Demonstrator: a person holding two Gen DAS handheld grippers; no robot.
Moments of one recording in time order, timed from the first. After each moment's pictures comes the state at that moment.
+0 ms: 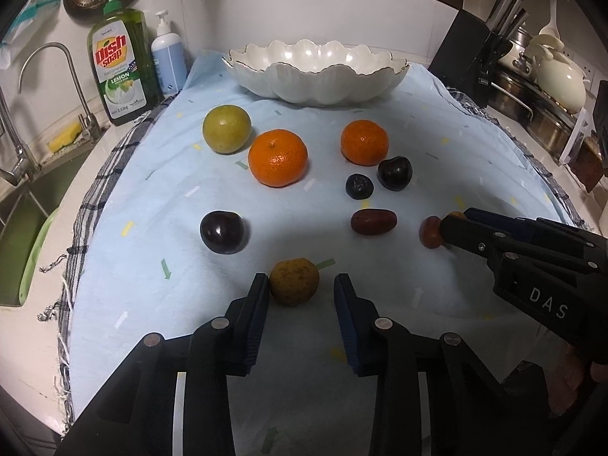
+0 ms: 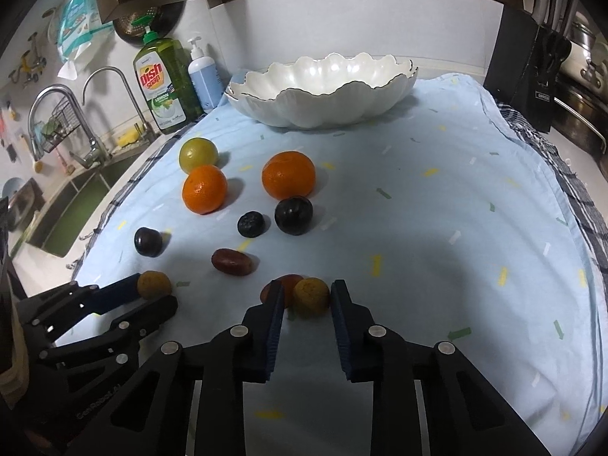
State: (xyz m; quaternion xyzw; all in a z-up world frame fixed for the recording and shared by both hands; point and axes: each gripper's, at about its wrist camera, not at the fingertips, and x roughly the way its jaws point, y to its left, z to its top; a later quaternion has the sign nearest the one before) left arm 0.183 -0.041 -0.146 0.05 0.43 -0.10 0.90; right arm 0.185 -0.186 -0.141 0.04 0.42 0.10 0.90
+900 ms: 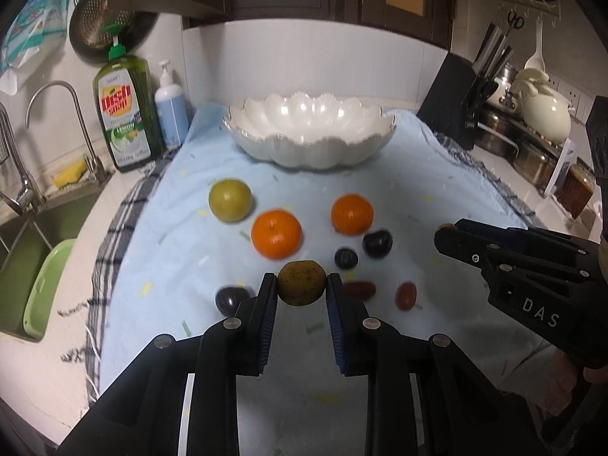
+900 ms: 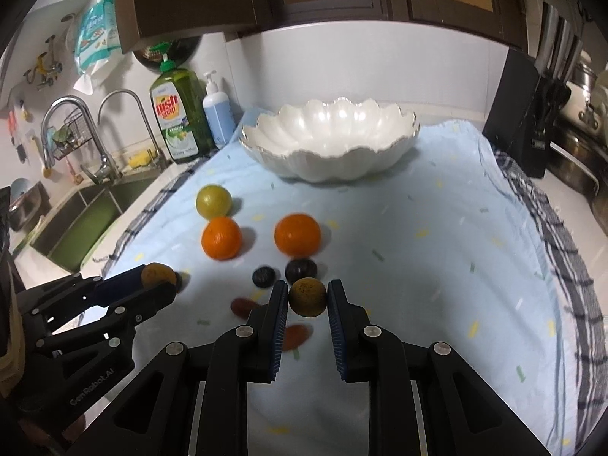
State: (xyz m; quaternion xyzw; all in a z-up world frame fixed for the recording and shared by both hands) left arm 0.188 -0.039 -0.094 0.04 0.36 -0.12 0.93; right arm 0.186 -0.188 -0.095 0.03 0.37 0.11 0.92
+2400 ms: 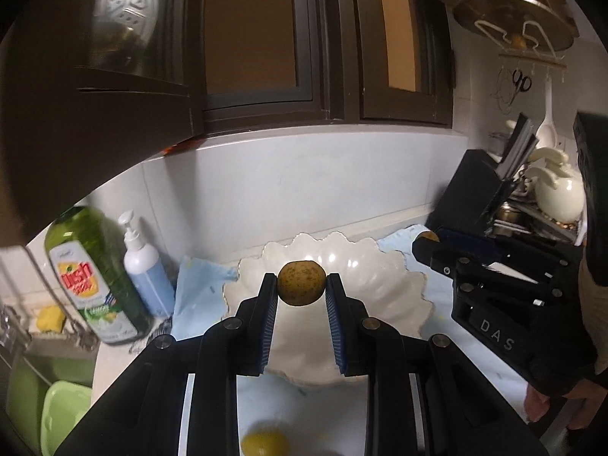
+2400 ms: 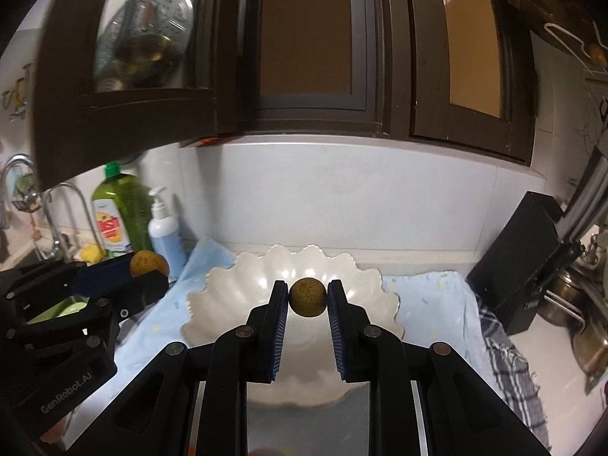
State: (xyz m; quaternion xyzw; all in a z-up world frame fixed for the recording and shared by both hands) left arm 0.367 -0.045 0.013 0.07 0.23 -0.17 0.96; right arm 0.352 -0.178 0.005 -0.01 0.25 0.05 0.97
